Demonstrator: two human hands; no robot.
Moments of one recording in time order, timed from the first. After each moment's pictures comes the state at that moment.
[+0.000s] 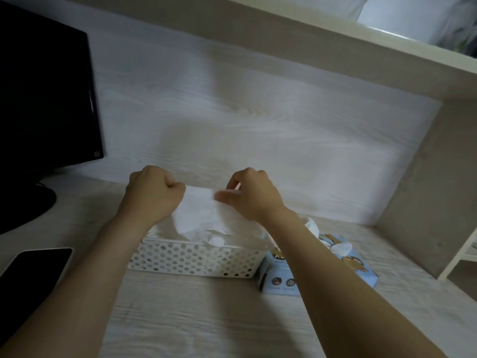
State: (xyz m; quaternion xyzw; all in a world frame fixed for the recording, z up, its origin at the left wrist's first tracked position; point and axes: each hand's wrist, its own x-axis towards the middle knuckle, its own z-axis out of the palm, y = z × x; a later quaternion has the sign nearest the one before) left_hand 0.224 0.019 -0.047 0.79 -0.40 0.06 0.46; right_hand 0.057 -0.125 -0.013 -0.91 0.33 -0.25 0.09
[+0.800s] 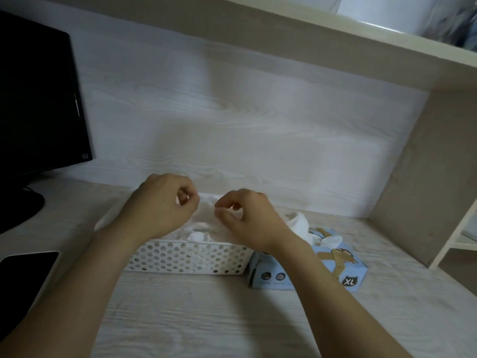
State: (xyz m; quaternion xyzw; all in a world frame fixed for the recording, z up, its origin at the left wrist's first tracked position) left_hand 0.195 0.021 -0.046 0.71 -0.57 0.09 0.39; right_hand 0.008 -0.105 -0.045 -0.93 0.23 -0.26 0.13
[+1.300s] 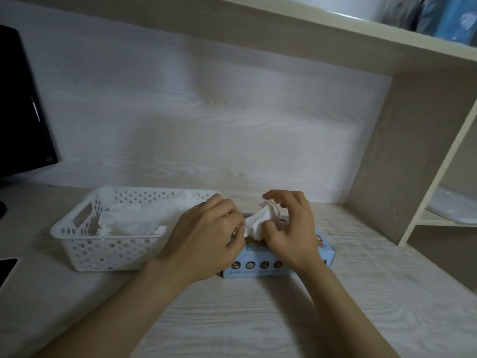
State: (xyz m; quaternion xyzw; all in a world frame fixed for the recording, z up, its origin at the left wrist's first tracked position) left_hand 0.069 -0.016 -0.083 0.56 -0.71 0.26 0.33; right_hand -0.106 -0.128 -0.088 -0.78 0.32 -0.52 0.14
